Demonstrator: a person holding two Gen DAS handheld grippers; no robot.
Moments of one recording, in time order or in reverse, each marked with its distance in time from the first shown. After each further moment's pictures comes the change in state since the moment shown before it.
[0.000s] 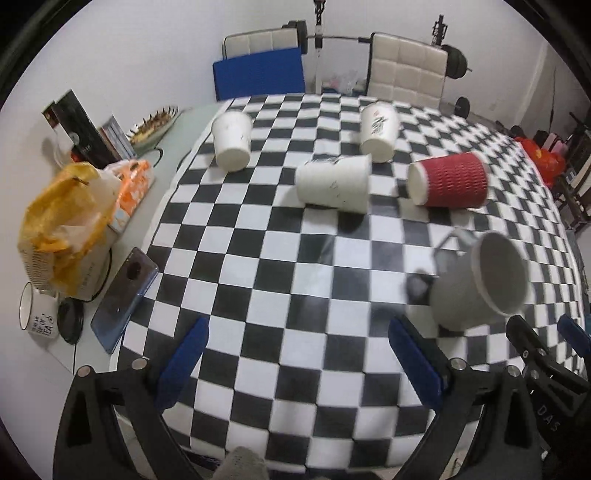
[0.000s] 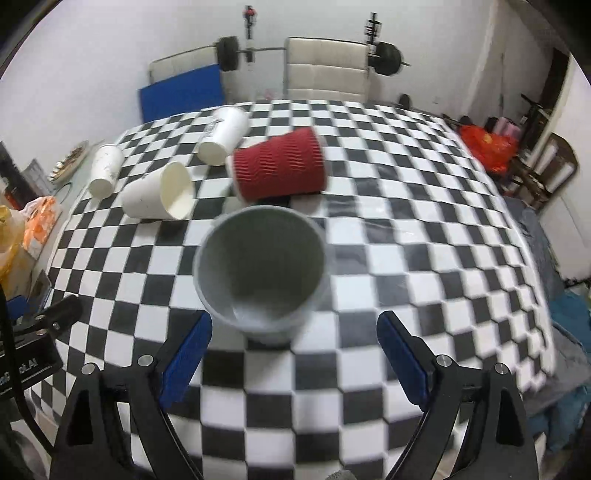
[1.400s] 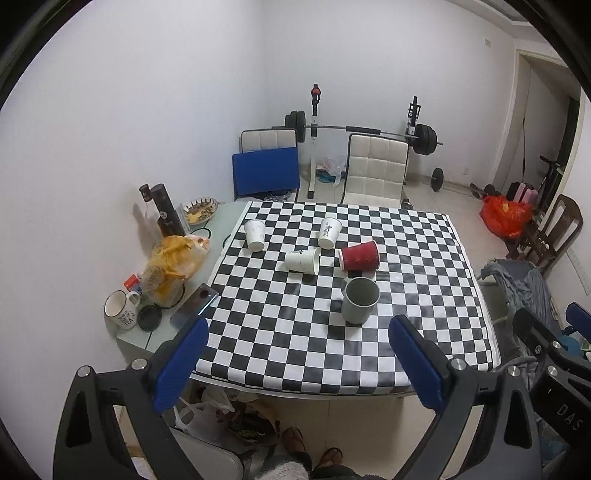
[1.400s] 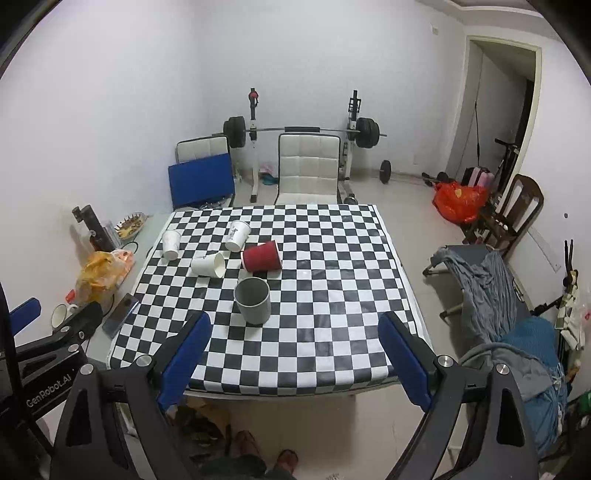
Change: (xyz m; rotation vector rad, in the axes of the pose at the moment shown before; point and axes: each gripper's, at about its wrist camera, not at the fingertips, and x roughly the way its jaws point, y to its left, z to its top) left arm -0.326 -0.033 -0.069 -0.040 -0.294 -0.002; right arm -0.403 -0.089 -0.035 -0.044 -0.256 0.033
